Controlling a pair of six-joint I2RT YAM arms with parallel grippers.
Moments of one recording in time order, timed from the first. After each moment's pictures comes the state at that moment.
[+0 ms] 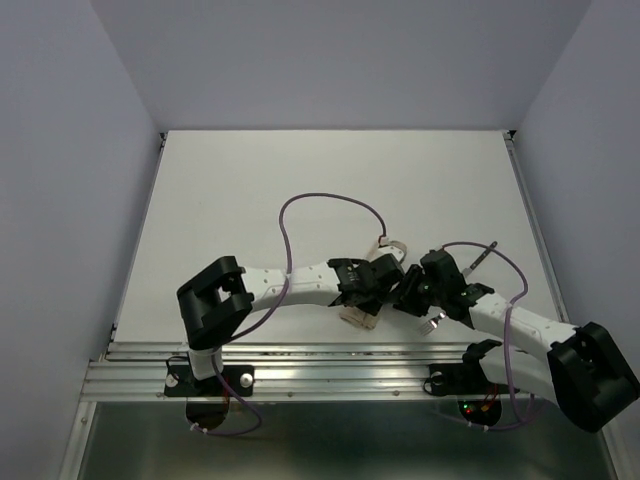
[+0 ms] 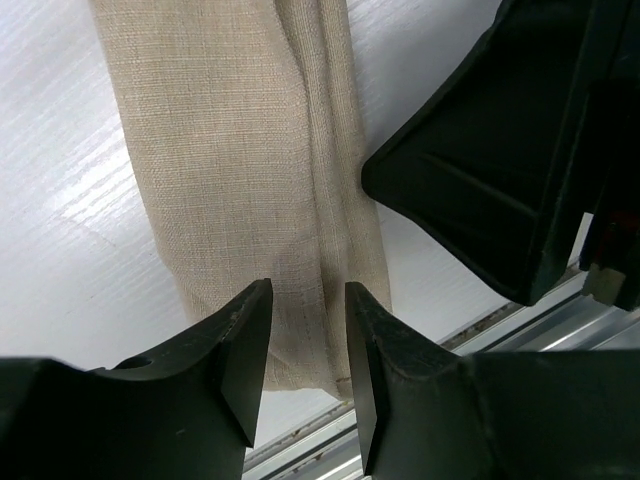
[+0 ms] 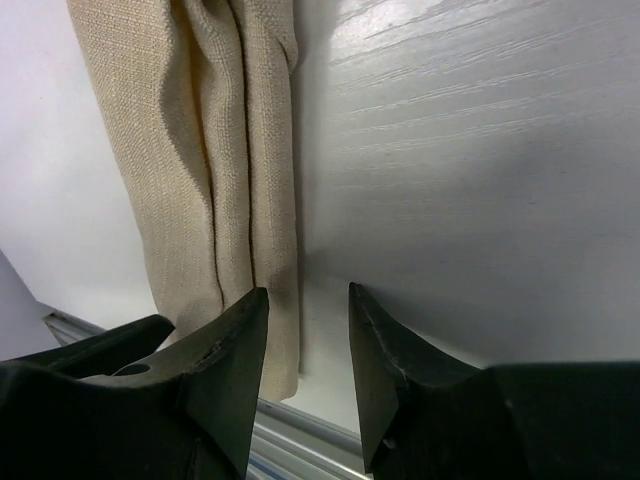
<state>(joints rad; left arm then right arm) -1.21 1.79 1.25 -0.51 -0.24 -0.55 0.51 1.07 0.35 -0.16 -0.15 1.05</state>
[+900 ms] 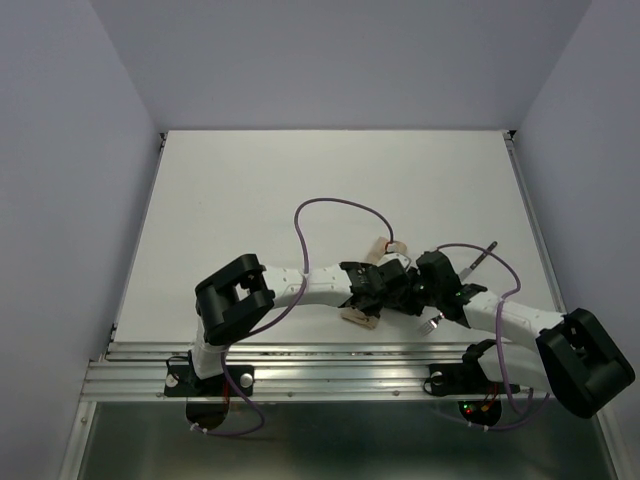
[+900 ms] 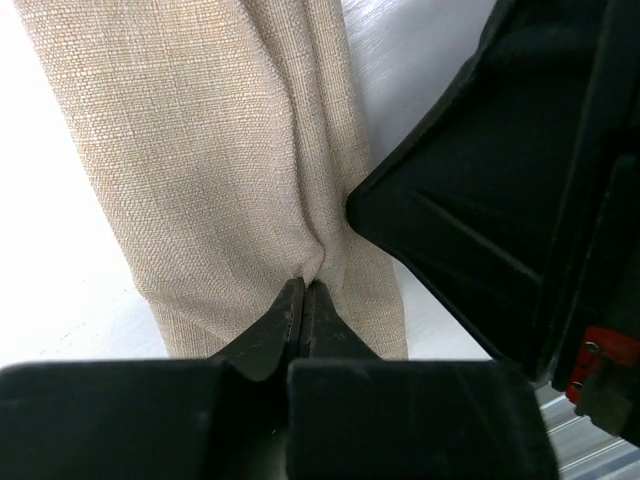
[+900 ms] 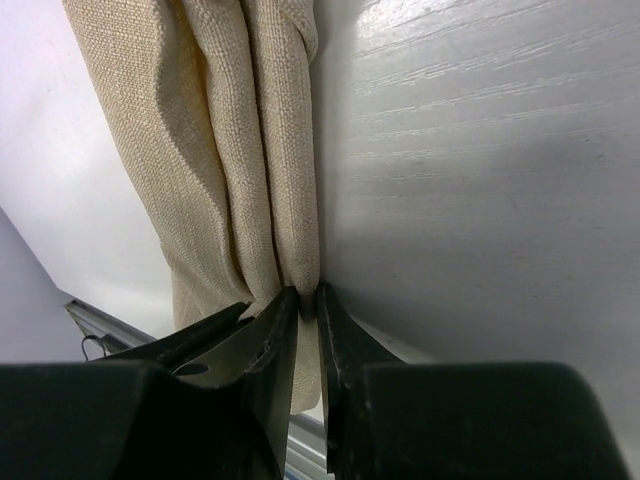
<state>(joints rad) -1.22 1.90 1.28 -0.49 -0.23 -0.51 0.53 1.16 0.33 -0.03 -0.18 1.10</state>
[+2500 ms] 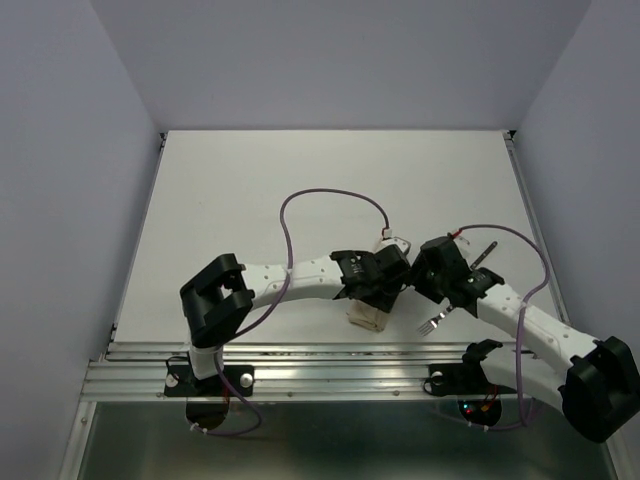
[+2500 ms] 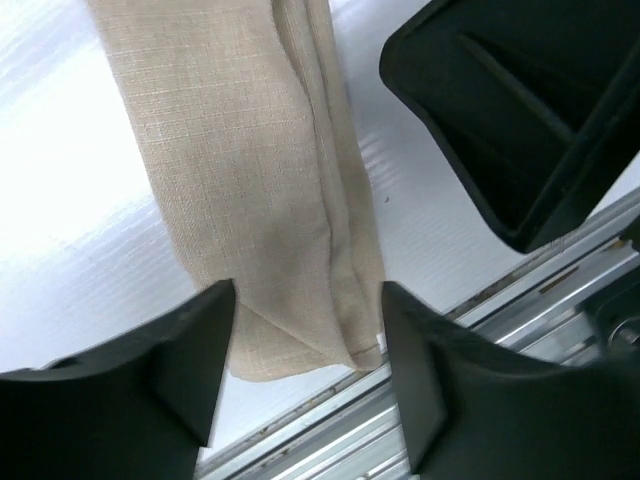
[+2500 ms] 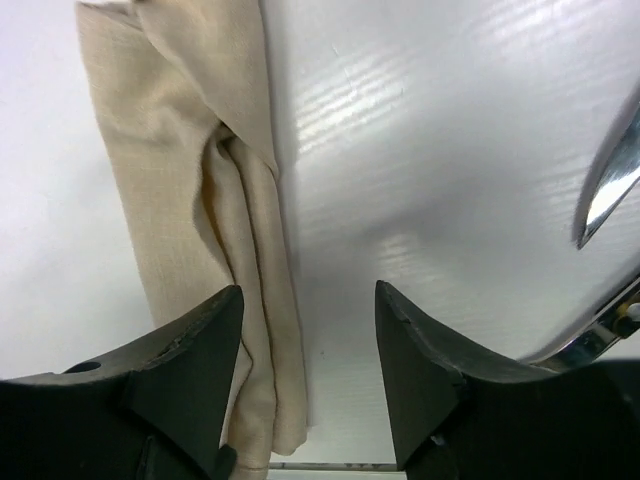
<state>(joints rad) -1.19 1.81 1.31 -0.53 -0.16 -0.59 0.53 1.01 0.52 -0.45 0.21 1.01</state>
